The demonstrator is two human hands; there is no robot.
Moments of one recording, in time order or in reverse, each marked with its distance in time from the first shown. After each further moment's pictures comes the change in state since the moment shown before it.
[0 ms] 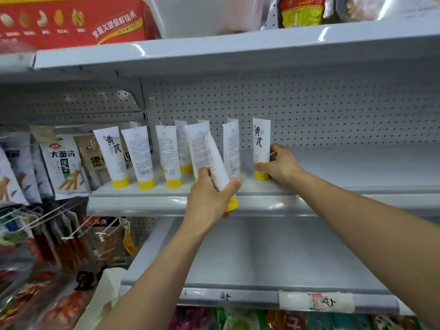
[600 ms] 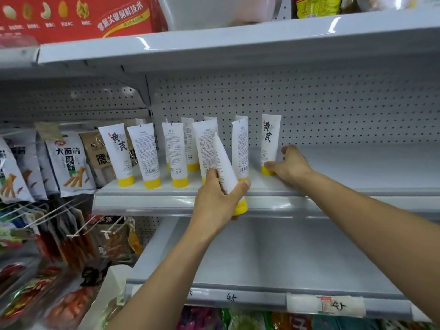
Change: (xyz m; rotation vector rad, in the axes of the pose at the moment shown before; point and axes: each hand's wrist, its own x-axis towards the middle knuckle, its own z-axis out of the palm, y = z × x) left_hand -0.004 -0.001 -0.003 -0.010 -0.012 -0.006; right_hand 0.007 0.004 0.008 -0.111 0.044 0.134
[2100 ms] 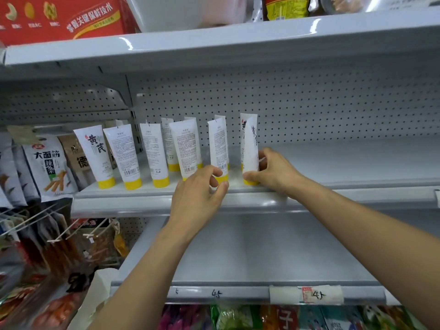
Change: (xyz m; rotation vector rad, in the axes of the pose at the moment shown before) left_hand 0.001 0.005 0.002 0.613 0.023 0.368; right_hand -0.039 0.004 -0.023 -0.003 -0.163 -0.159
